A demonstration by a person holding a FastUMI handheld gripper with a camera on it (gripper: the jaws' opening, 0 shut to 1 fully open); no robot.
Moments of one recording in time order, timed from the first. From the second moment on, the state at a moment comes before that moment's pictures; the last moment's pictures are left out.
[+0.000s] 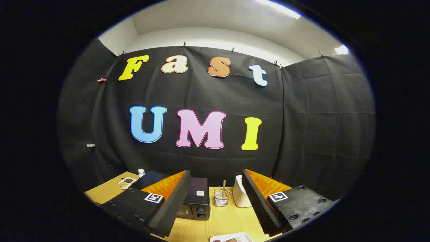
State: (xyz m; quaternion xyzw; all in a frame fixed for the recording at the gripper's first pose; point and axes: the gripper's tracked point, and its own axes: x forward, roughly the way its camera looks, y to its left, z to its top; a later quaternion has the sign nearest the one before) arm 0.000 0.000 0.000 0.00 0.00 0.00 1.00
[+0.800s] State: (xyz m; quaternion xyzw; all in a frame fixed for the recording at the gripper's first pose) arm -0.002 0.001 -0.010 -0.01 0.00 0.00 1.00
